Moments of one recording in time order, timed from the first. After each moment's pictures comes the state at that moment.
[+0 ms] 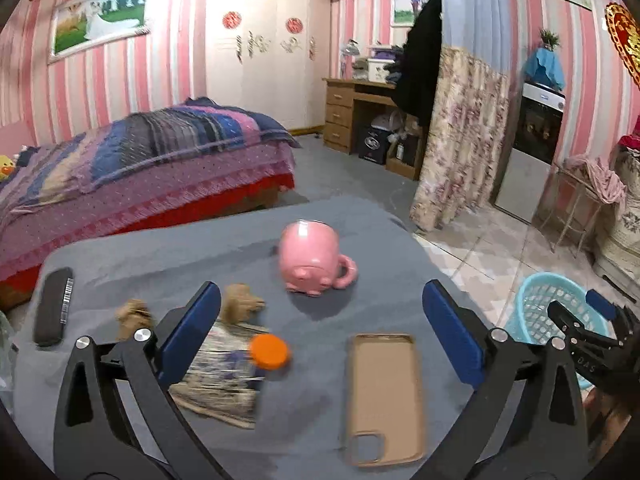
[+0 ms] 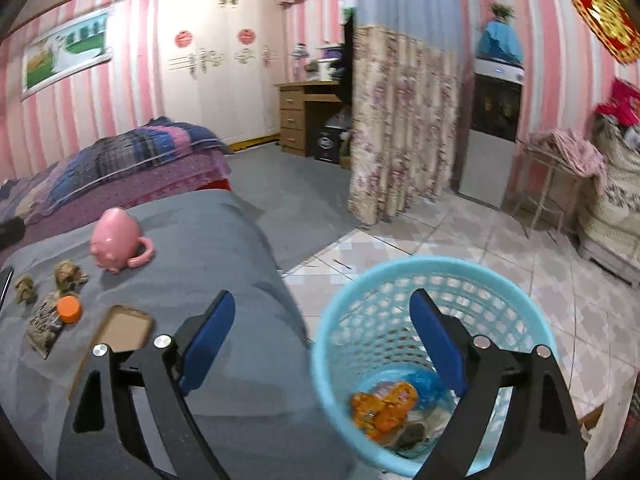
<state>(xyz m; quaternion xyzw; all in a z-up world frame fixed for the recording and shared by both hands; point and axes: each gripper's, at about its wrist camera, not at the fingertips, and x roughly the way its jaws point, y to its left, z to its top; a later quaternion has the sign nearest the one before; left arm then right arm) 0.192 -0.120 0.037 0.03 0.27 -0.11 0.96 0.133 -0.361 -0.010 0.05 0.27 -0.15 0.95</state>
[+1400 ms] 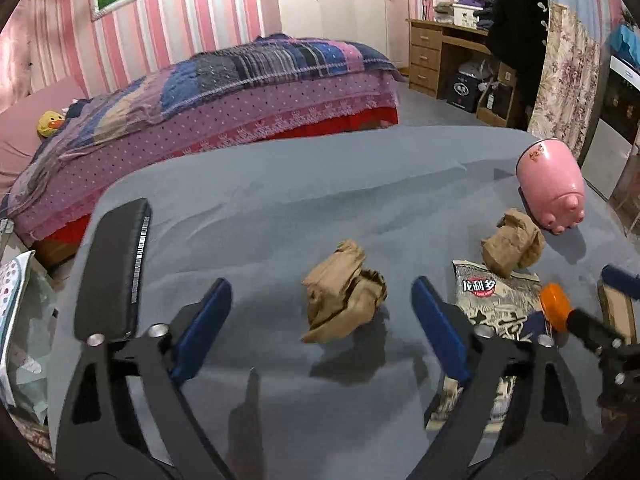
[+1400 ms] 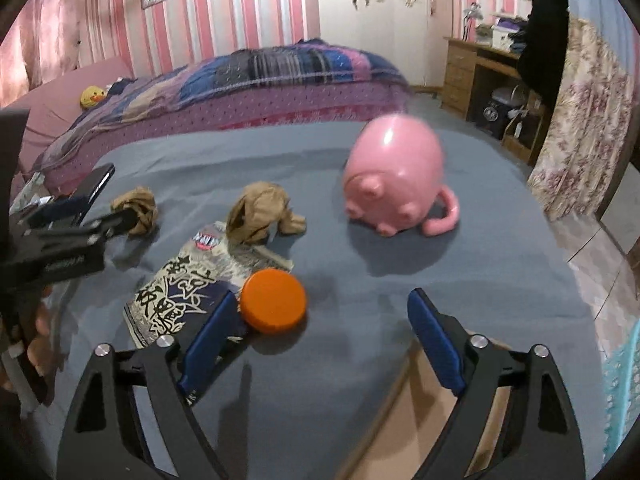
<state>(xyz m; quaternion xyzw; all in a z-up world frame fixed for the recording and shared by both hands) 0.300 0.060 -0.063 0.04 0.38 0.01 0.92 0.261 -0.142 -0.065 0.00 0.38 0.10 0.92</state>
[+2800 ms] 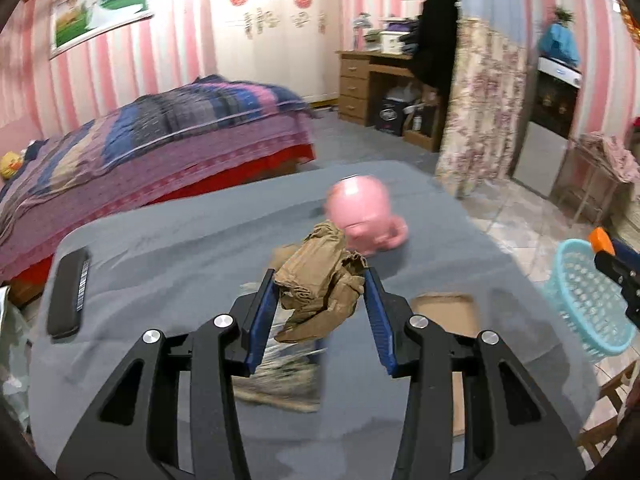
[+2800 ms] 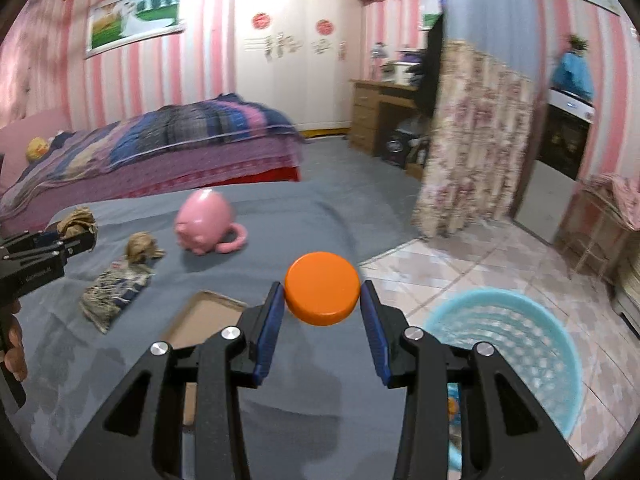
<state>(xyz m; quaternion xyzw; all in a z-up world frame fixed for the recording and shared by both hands) 0.213 -0.098 0.009 0.05 0.32 -0.10 0.94 0.125 -0.333 0.012 0.02 0.28 -0.07 0.96</state>
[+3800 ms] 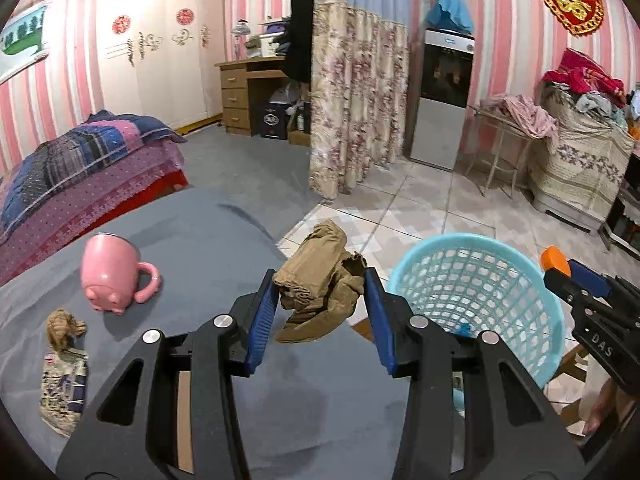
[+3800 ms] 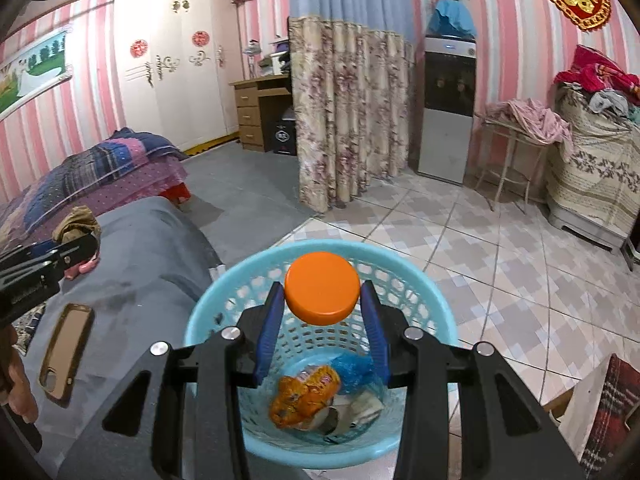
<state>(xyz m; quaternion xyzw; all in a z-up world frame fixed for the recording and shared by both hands) 0.189 -0.317 -0.004 0.09 0.30 -0.27 0.91 0.068 -0.490 -0.023 0.12 0.28 -0.22 0.93</state>
